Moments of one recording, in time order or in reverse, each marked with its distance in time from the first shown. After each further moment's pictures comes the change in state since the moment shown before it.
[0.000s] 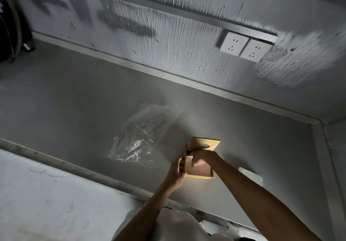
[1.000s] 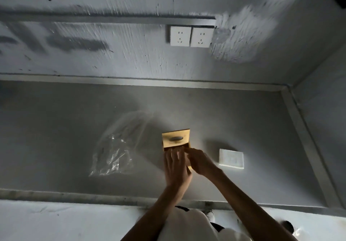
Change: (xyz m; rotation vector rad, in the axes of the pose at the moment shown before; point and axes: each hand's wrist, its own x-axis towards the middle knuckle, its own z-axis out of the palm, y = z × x) left_hand -0.050 0.066 0.073 0.909 0.476 0.515; right_hand -0.024 0.071 0.095 0.671 0.629 -0.172
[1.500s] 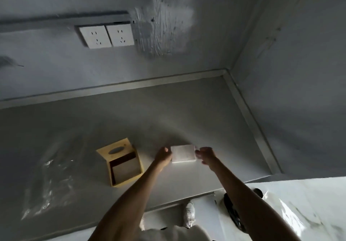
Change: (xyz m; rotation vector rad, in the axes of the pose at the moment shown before) left_hand 0.081 0.111 0.117 -0.478 -0.768 -0.422; right_hand -0.040 0.228 -0.057 0.770 0.262 0.784
